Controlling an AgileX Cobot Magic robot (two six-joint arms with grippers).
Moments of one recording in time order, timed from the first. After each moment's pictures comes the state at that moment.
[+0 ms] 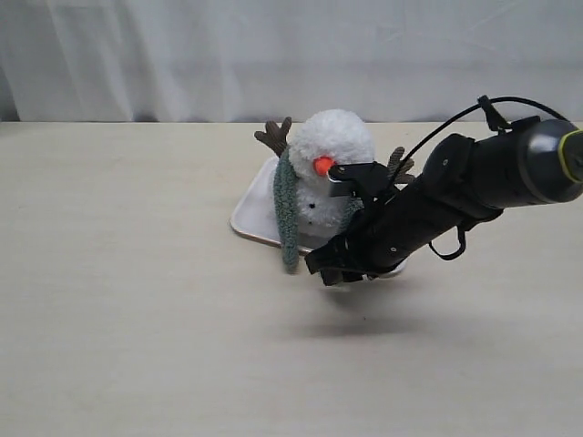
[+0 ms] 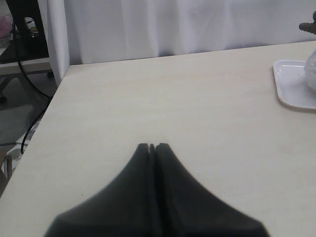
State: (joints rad) left arm -0.03 0.00 0.00 0.04 0.36 0.06; right arm 0.38 1.95 -1.08 0.65 0.48 -0.56
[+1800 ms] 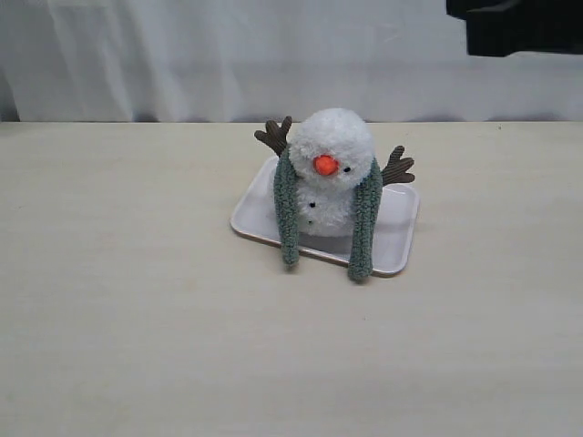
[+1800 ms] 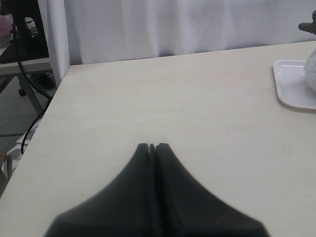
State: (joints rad) left arm -0.03 0.00 0.00 0.04 0.36 0.06; right arm 0.38 1.03 -1.05 0.41 0.46 -0.49
